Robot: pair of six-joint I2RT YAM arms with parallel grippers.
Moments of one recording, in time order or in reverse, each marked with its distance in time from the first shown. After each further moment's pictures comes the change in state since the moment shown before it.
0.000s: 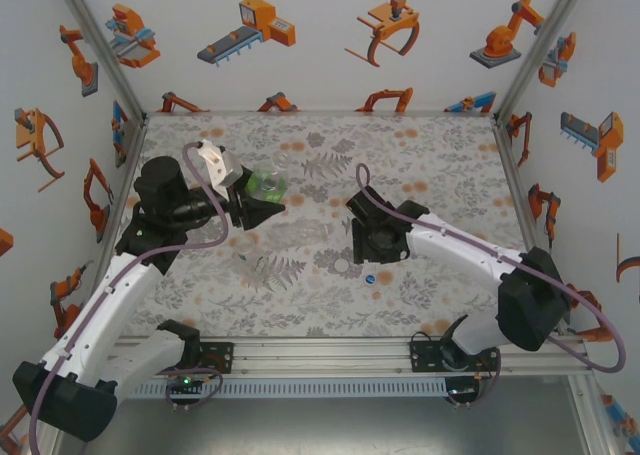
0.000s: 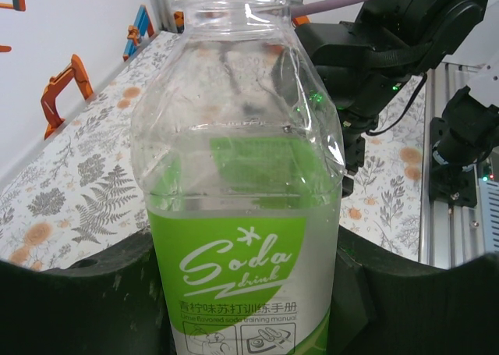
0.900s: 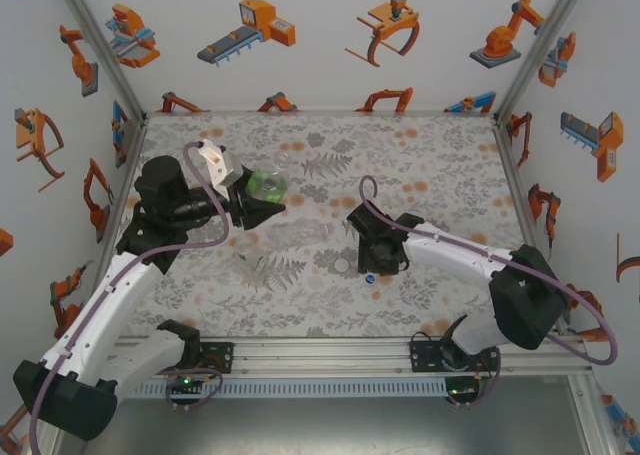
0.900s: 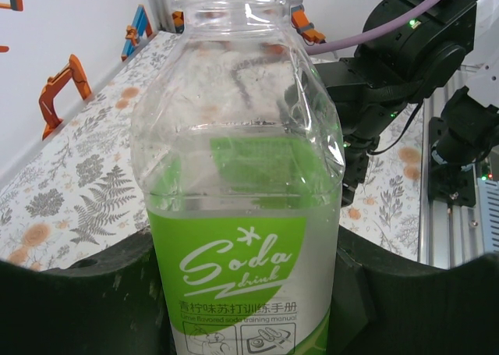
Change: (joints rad) left arm 0.000 0.006 0.000 0.004 0.005 -0.001; right arm 0.016 0.011 -0.122 0.090 0.016 0.123
